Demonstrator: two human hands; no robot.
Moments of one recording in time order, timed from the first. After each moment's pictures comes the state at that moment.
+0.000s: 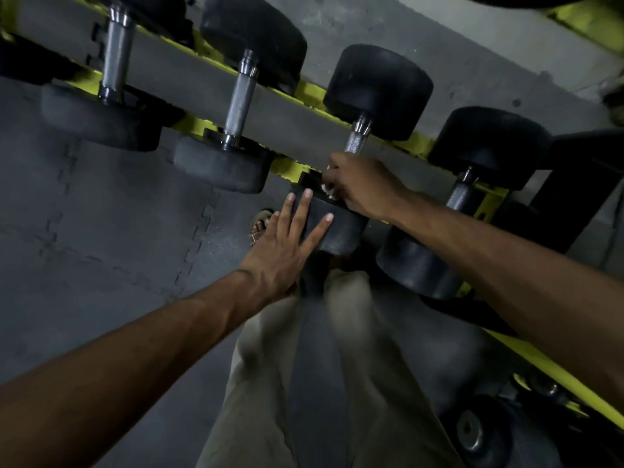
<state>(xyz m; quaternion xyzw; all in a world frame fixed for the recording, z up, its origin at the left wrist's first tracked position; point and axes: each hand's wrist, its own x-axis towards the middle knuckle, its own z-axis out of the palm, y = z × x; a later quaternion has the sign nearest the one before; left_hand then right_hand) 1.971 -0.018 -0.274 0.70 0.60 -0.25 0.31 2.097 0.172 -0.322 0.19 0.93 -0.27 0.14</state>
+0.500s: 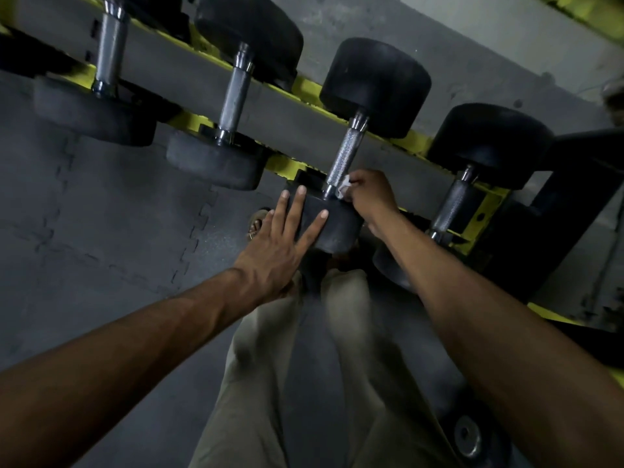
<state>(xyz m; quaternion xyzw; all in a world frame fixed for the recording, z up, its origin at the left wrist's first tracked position) 1.974 -0.020 -0.276 0.69 0.61 -0.25 0.32 2.110 0.138 -0.370 0.64 0.52 -0.57 0.02</state>
